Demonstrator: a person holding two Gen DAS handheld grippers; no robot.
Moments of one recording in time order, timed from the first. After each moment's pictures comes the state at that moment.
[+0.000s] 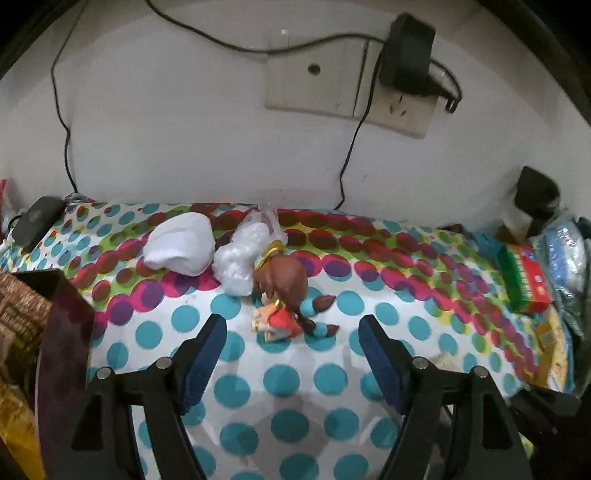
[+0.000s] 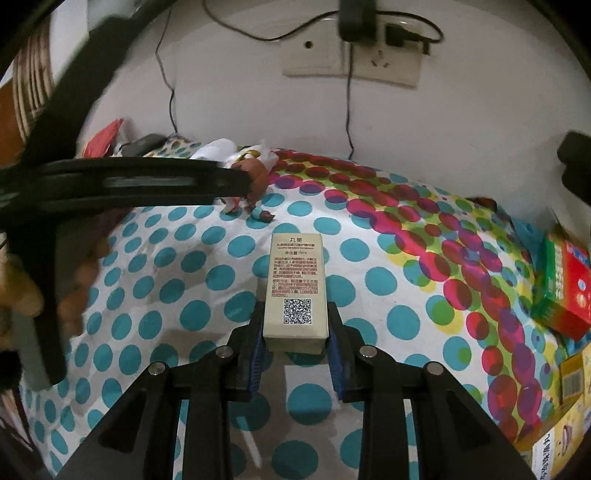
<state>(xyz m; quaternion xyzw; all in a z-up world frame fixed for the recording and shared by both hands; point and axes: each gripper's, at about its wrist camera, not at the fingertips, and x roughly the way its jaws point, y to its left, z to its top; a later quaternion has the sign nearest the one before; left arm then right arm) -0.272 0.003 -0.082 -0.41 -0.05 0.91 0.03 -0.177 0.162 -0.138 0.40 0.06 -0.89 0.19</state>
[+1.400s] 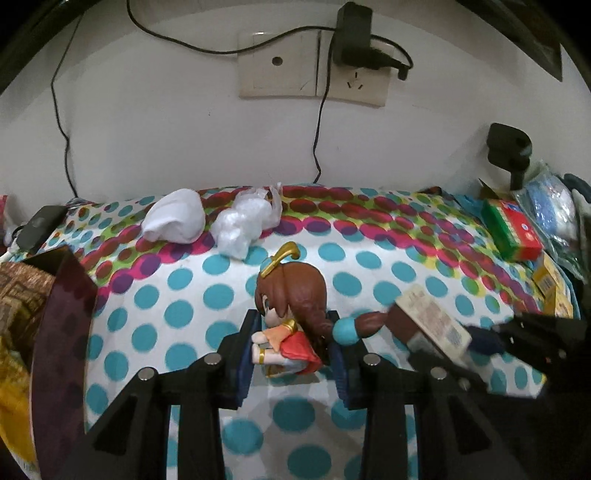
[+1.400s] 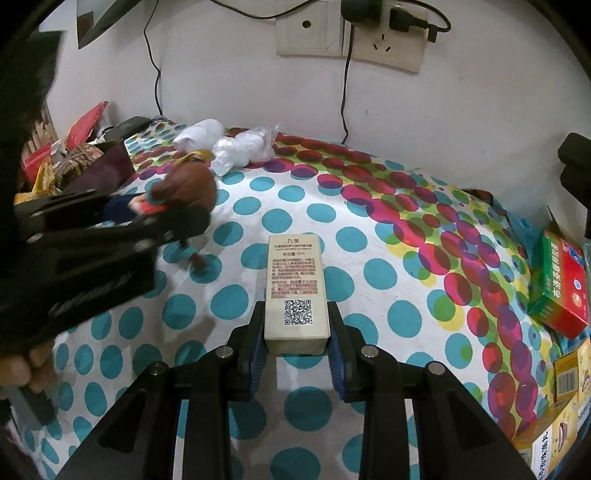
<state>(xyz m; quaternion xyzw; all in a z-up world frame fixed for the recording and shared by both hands) -0.213 0.016 -0.095 -0.39 0.00 0.92 0.05 -0.186 0.161 -0.145 0.43 0.07 -0.89 0.16</state>
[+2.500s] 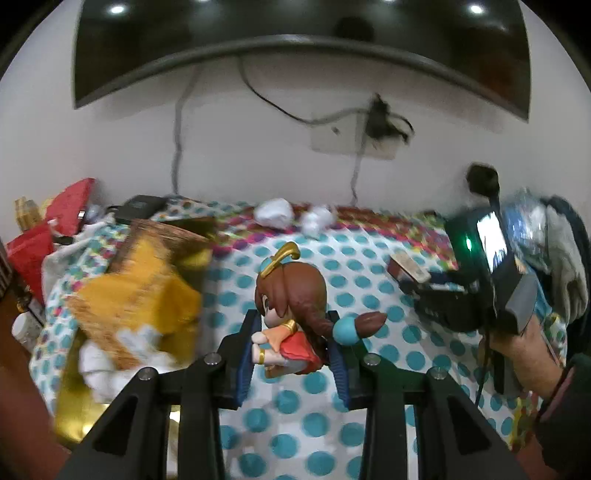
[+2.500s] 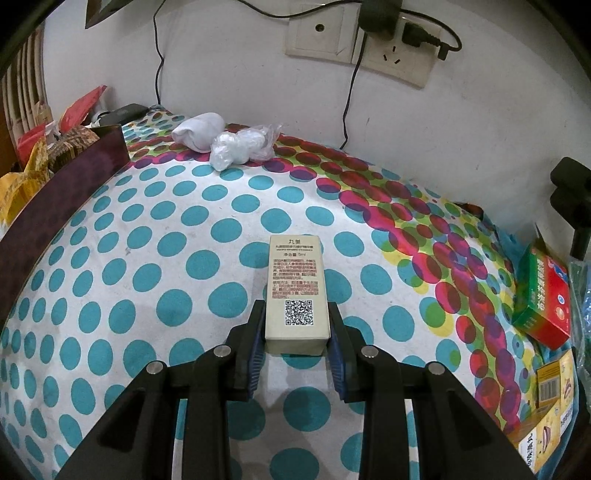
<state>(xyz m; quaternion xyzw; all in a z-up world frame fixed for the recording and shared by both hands) -0.039 -0.047 -0.015 -0.34 -0.02 0.94 -0.01 -0.178 0.145 -0.144 0.42 0.12 -0.89 0.13</state>
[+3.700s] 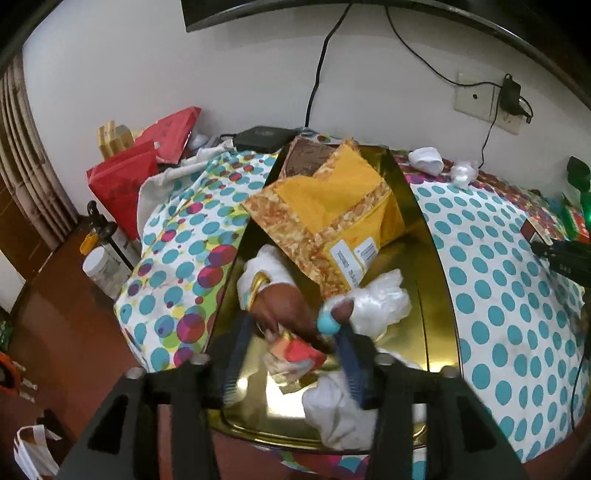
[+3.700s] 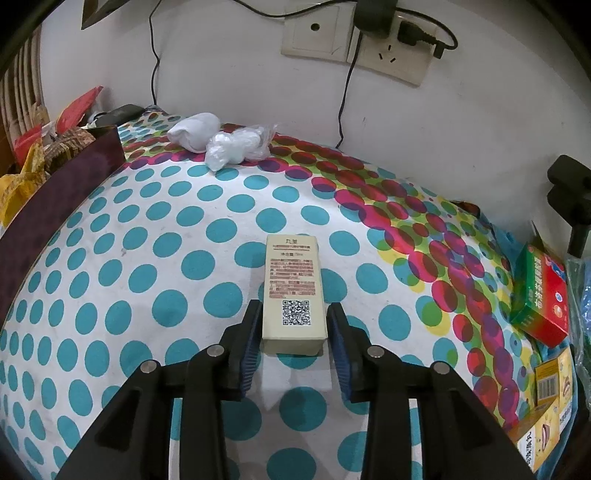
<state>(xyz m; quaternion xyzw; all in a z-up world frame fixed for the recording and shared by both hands) 0.002 -0.185 -0.059 -0.42 -0.02 0.89 -0.16 -0.179 0.144 -0.145 0.42 0.12 -0.89 0.12</state>
